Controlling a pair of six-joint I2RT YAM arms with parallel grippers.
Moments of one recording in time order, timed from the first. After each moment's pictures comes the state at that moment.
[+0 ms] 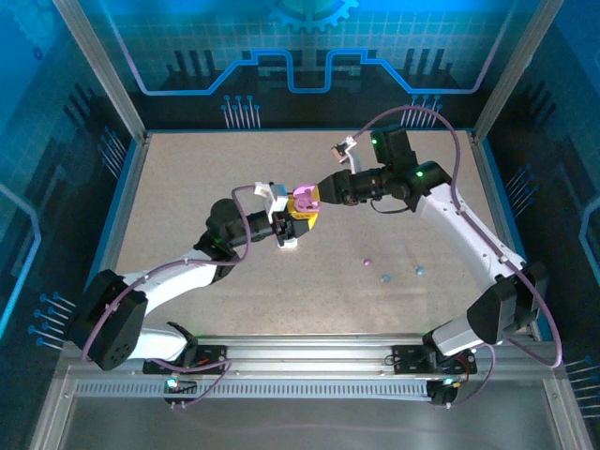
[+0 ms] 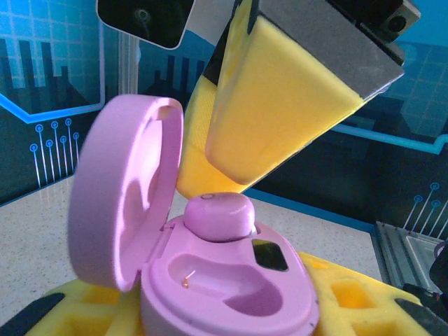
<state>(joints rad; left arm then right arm) -0.54 1.34 0.64 0.81 0.62 -0.20 0.43 1.48 1.46 -0.72 -0.84 0.40</state>
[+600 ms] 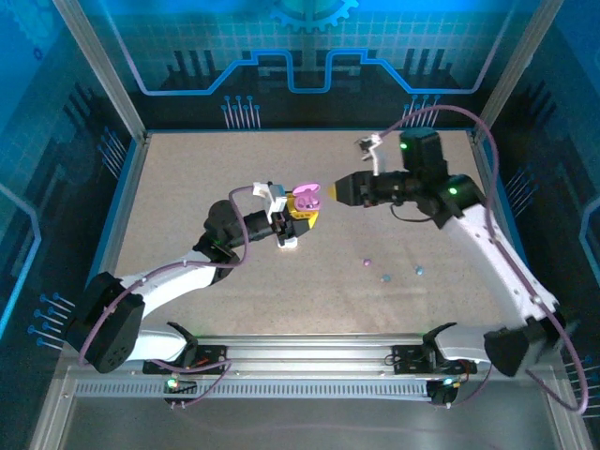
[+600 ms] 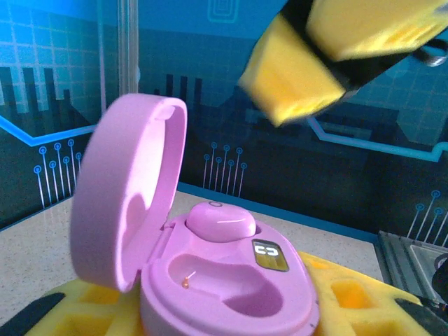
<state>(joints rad) -0.55 1.32 0.64 0.83 0.59 -0.18 0.37 1.23 1.41 -0.72 -0.73 0.38</state>
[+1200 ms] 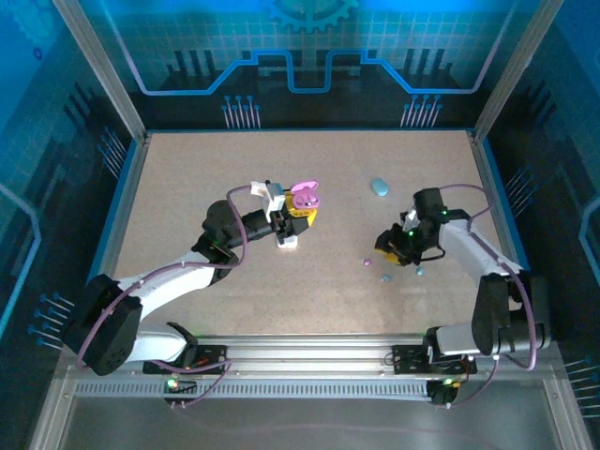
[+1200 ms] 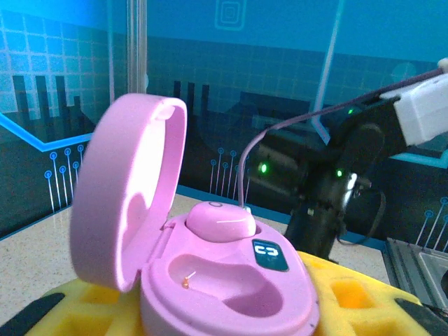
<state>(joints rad) -0.55 1.31 0.64 0.83 0.57 -0.18 0.09 1.40 0.83 -0.78 -0.52 0.58</state>
